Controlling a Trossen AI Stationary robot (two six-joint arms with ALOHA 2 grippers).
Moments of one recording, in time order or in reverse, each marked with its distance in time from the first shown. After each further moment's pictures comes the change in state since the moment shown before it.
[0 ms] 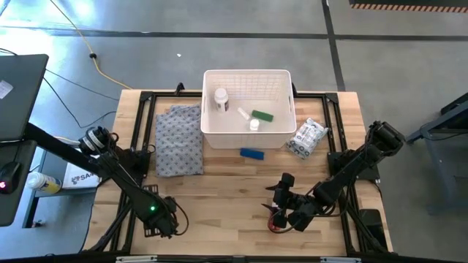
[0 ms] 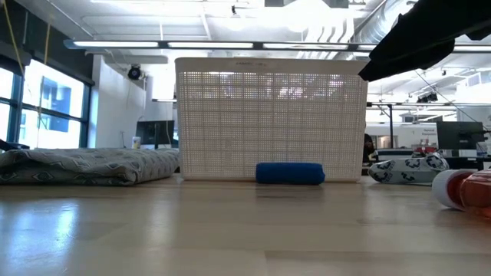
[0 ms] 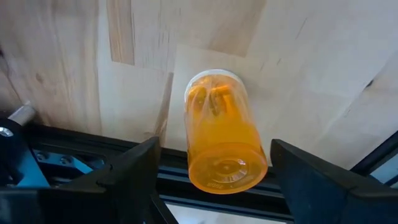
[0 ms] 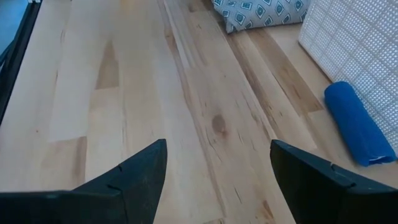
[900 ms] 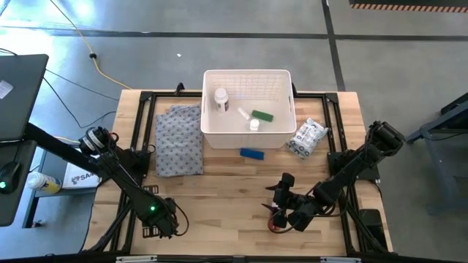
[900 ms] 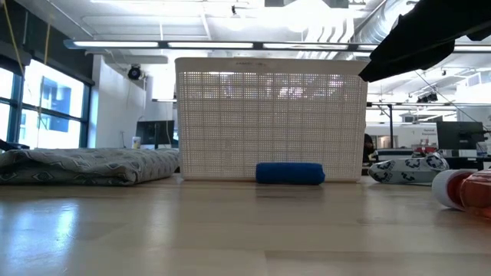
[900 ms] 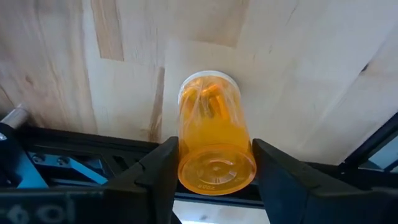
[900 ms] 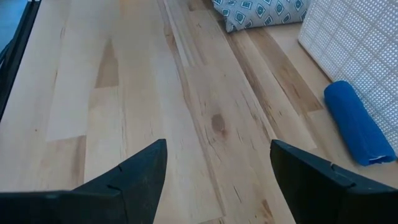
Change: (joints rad) left arm 0.000 0.000 0.000 0.002 0.032 0.049; right arm 0.000 0.000 -0.002 -0.002 -0.001 0.000
